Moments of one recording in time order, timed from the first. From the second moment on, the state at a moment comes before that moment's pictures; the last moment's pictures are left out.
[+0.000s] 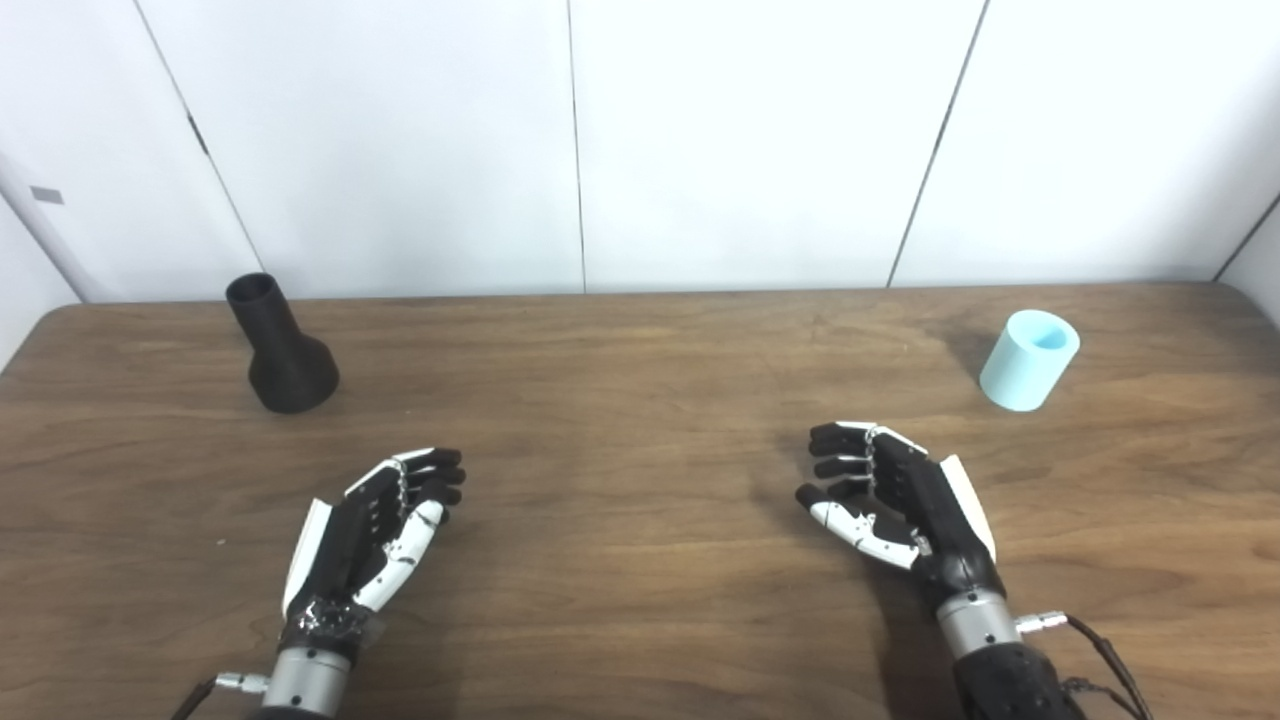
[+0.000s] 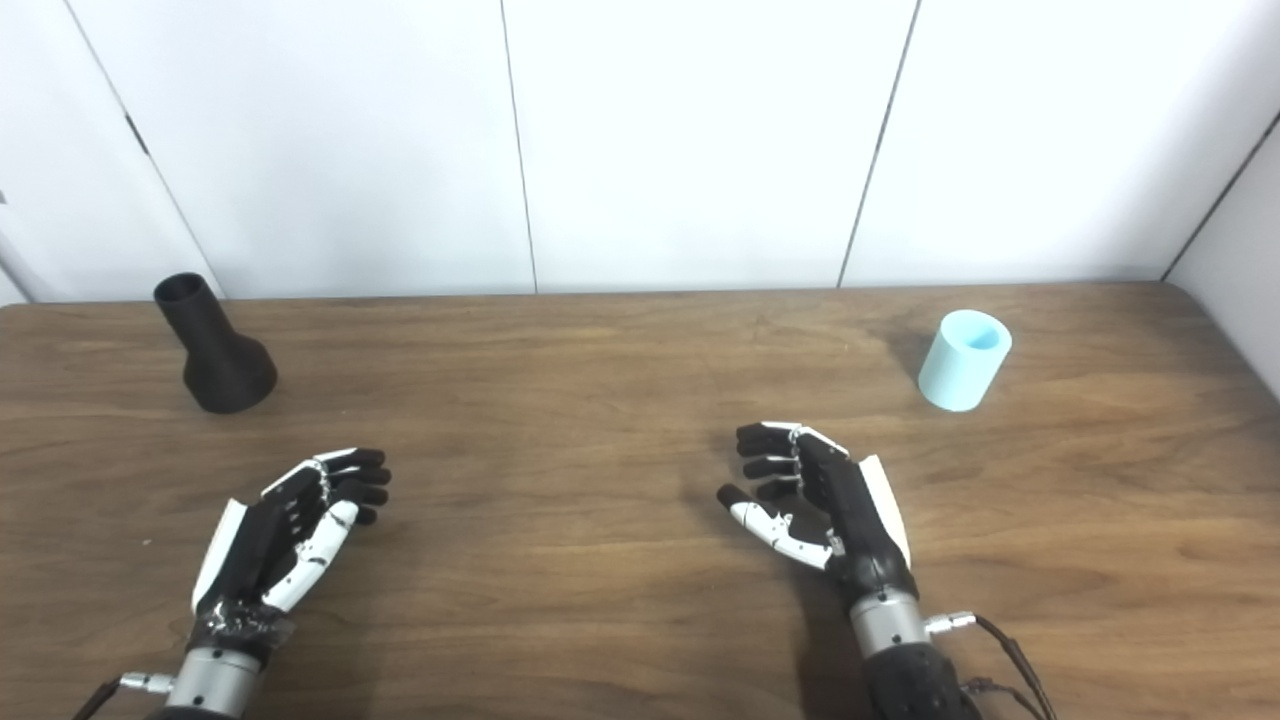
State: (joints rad) left arm 0.05 0.18 0.00 -0.13 0.10 -0.04 -0.07; right arm 0.02 -0.10 0.03 -0.19 -0.21 0.11 -0.02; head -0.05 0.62
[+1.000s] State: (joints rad) left arm 0.05 0.15 0.06 -0.12 0.02 -0.03 -0.07; right arm 0.02 -0.10 0.04 -0.20 -0.21 0.11 -0.01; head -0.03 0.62
